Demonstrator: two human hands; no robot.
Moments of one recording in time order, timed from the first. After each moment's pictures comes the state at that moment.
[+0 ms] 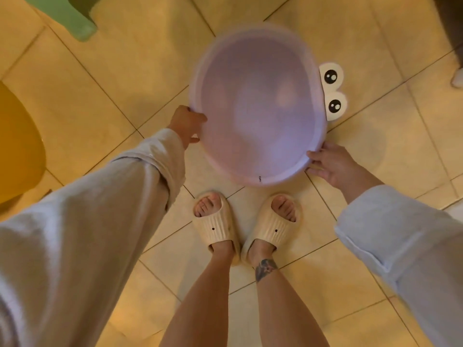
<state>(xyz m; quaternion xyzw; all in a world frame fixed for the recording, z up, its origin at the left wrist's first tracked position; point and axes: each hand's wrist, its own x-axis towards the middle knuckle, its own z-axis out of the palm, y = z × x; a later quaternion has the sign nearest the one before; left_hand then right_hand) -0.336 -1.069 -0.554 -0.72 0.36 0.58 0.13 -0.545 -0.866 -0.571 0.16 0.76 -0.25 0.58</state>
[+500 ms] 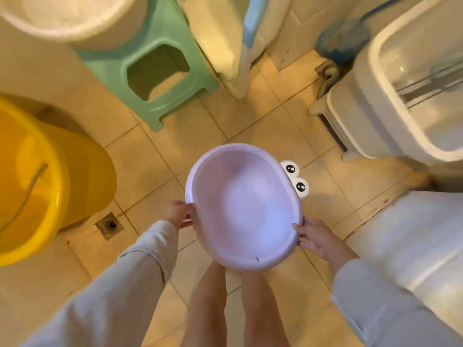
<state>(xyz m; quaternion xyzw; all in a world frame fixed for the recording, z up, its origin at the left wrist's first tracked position) -0.270 -1.006 -0.239 -0.74 0.27 0.61 0.07 -0.525 -0.820 -0.243 0.15 0.74 -0.23 0.62</state>
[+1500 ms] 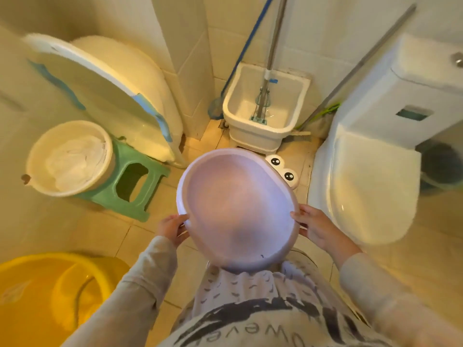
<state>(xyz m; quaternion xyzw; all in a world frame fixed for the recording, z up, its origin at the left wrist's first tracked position) -0.285 -0.974 0.032 -0.59 0.41 0.69 0.02 -0.439 -0.674 0.021 0.19 0.66 -0.59 0.43</state>
